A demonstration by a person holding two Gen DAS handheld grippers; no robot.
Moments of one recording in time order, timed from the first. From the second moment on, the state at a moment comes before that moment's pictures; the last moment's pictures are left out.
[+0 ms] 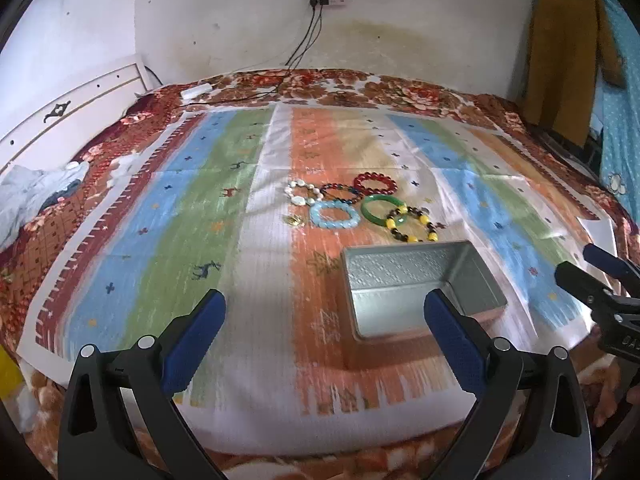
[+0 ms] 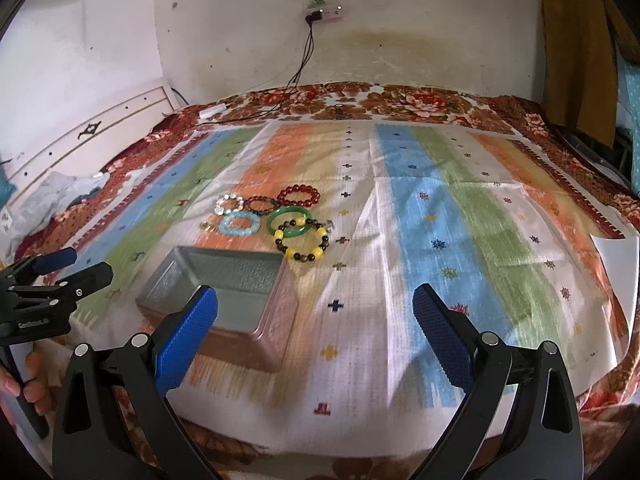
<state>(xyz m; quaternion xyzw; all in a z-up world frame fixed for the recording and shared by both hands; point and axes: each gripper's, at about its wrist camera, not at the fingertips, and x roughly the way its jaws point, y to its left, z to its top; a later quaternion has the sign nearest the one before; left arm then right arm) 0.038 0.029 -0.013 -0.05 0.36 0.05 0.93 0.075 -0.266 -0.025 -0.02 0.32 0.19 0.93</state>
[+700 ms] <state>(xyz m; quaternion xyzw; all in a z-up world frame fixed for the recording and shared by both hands) 0.086 0.030 -0.012 -0.01 0.38 0.05 0.92 0.126 -0.261 -0.026 0.01 0.37 0.23 0.90</state>
